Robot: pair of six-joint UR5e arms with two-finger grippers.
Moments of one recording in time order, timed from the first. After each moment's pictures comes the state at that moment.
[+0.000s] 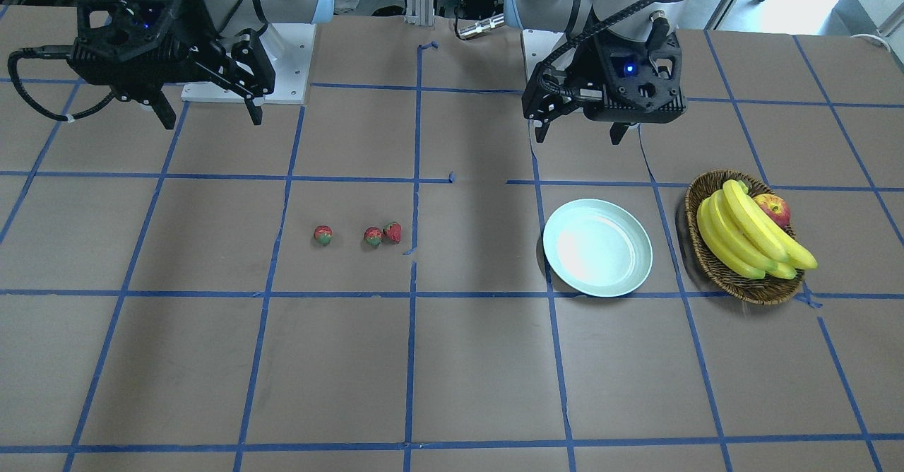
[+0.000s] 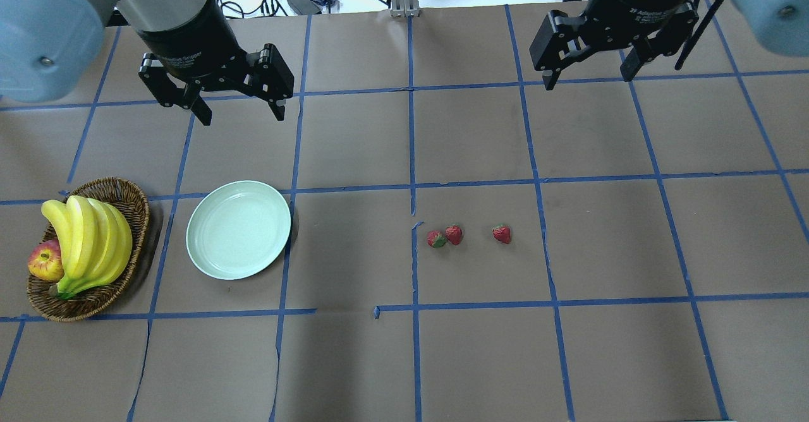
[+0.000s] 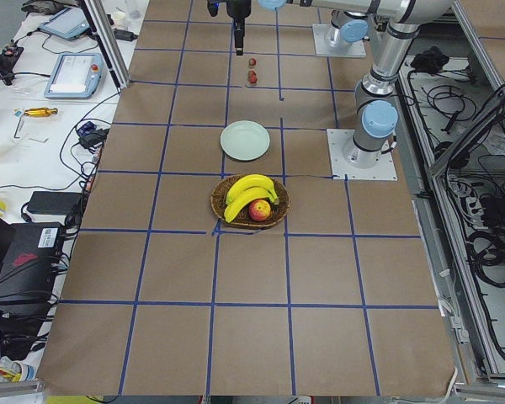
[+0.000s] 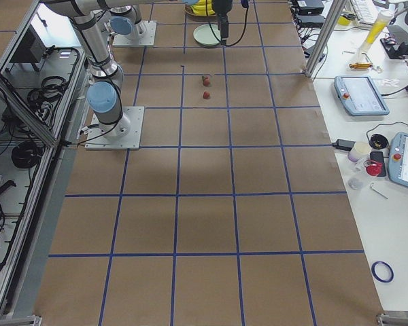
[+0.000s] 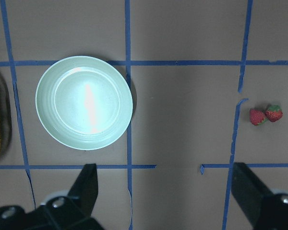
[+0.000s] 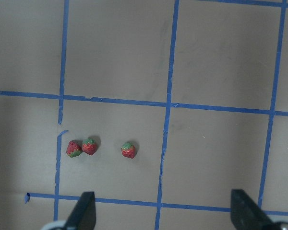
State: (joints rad) left arm -1.66 -1.60 -1.49 -1.63 1.56 -0.11; right arm 1.62 -1.58 1.47 -1.54 -1.56 -0.04
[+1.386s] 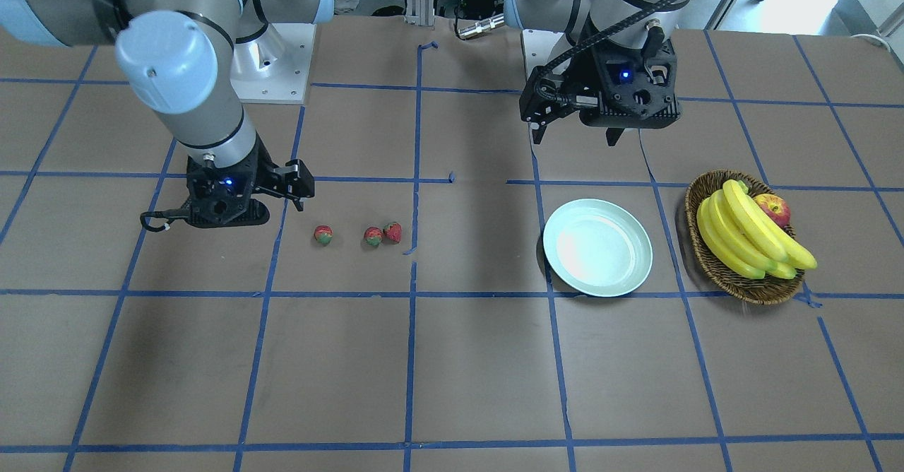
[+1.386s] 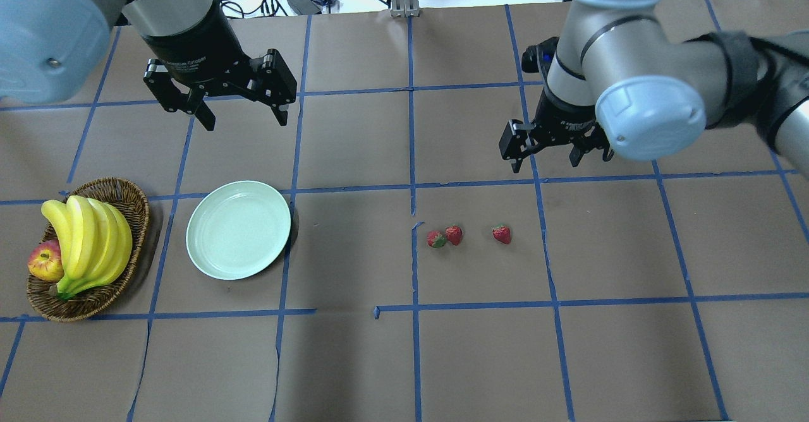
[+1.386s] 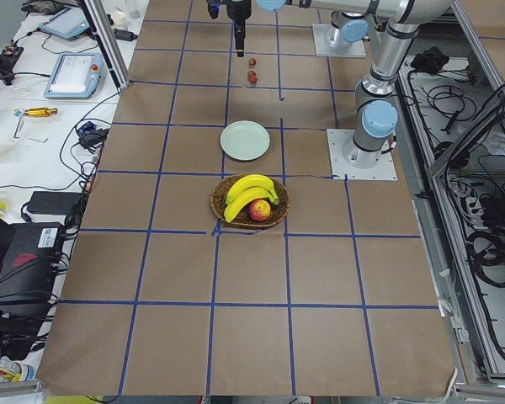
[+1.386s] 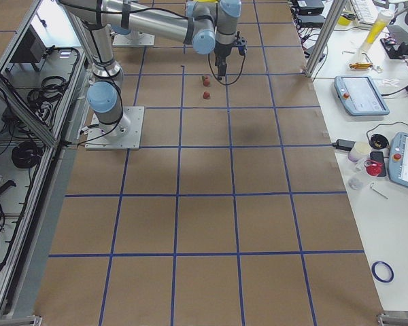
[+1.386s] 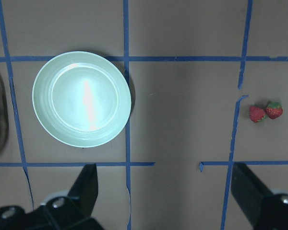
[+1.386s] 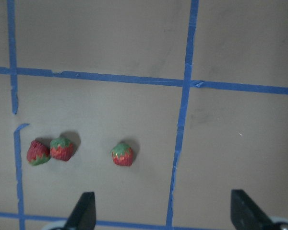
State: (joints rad) left arm -1.66 -1.60 -1.50 -1.63 1.55 -0.11; right arm 1.63 -1.43 1.87 -1.94 -1.55 -0.03
